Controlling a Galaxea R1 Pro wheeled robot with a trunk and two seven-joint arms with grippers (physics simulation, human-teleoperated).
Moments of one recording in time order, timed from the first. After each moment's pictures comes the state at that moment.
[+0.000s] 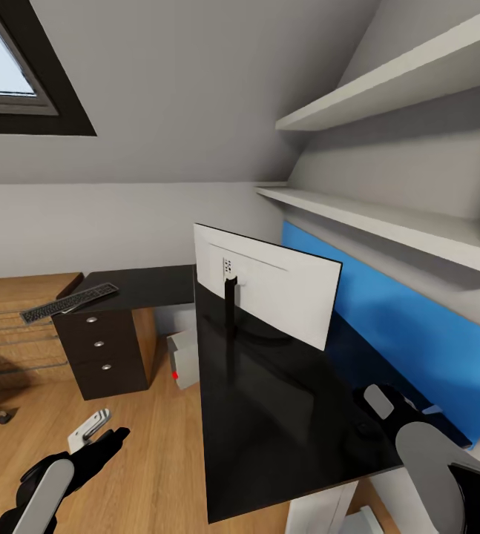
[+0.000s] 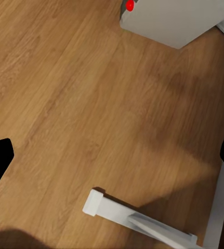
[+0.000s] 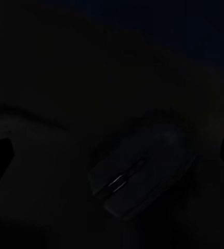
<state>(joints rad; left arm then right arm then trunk) -0.16 0.13 0.09 -1.40 0.97 0.59 0.57 -0.85 -0.12 -0.29 -0.28 -0.46 0.29 -0.45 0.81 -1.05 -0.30</state>
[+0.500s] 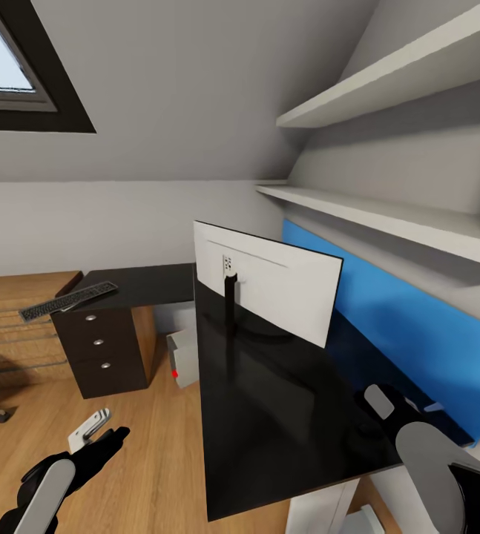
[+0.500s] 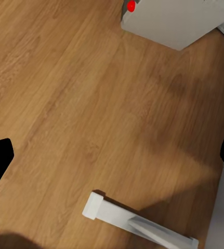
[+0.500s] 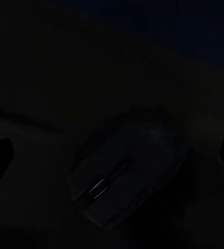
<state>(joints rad) -0.16 0.12 0.09 -1.40 0.97 0.58 0.57 -0.85 -0.12 -0.30 -0.28 -0.47 0.29 -0.48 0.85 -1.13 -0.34</state>
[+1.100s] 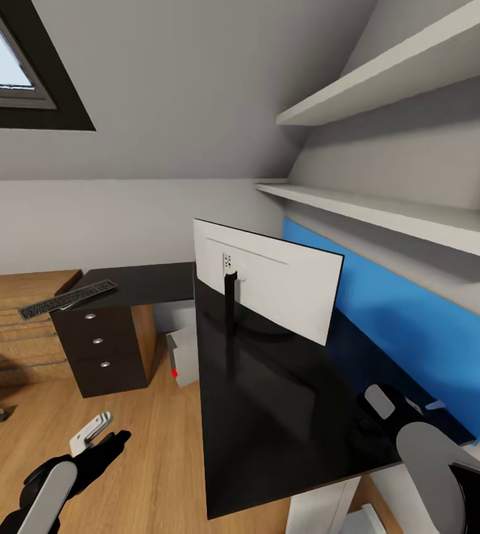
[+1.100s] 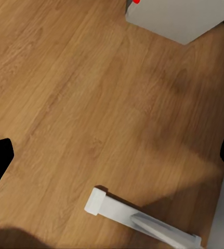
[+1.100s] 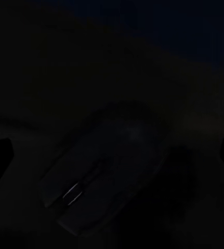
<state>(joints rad) -0.16 0.12 0.09 -1.37 0.97 0.57 0.57 -0.85 -0.12 -0.30 -0.28 -0.47 0.29 -0.53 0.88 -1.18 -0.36</state>
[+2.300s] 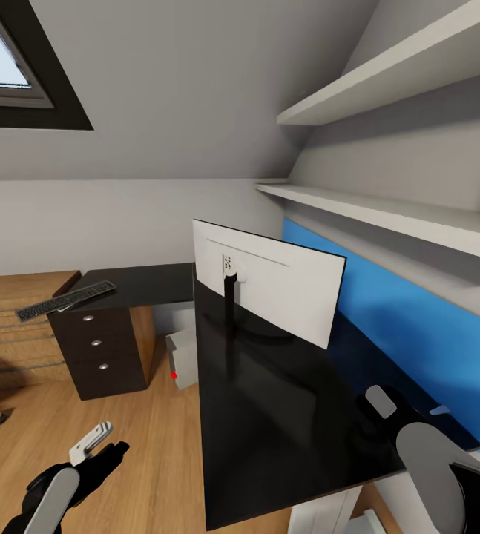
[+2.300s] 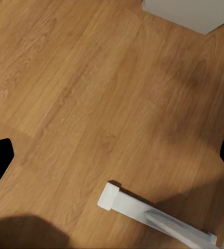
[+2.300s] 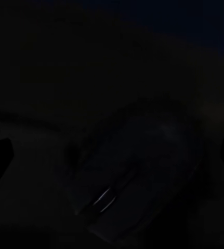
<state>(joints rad) -0.16 0.12 0.08 -1.31 0.94 0.57 0.57 -0.85 -0.12 -0.32 -0.27 -0.52 0.29 -0.53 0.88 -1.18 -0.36</state>
